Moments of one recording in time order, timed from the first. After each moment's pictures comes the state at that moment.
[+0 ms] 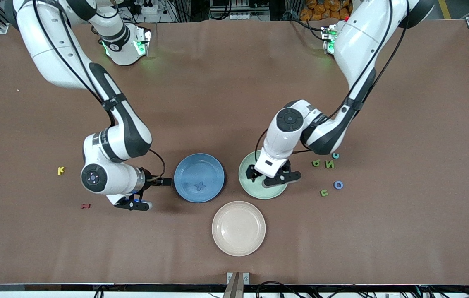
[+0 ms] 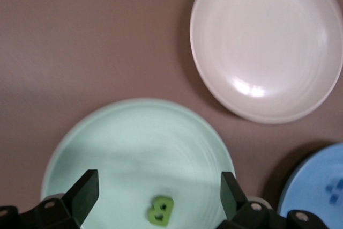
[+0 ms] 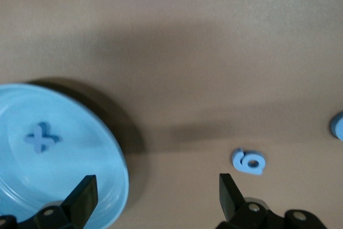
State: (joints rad) left arm -0.36 0.71 -0.29 -1.57 0.34 2.50 -1.06; right arm 0.12 0.74 0.22 -1.45 0.04 2.03 0.38
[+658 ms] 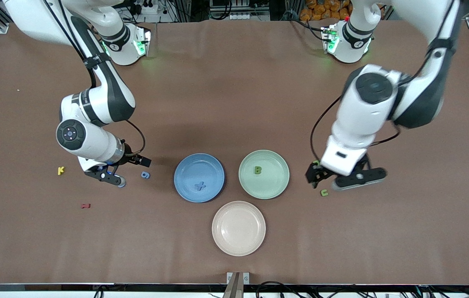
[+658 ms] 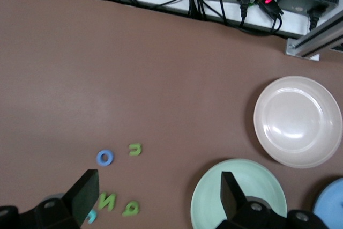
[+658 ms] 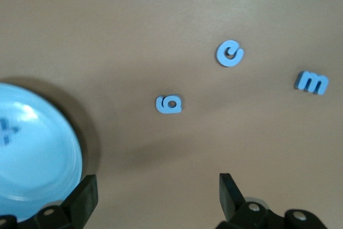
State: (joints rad) left arm -0.17 0.37 -0.27 -1.55 0.26 2.17 -0.72; right arm 0.10 0.39 0.17 -1.86 0.01 2.14 0.61
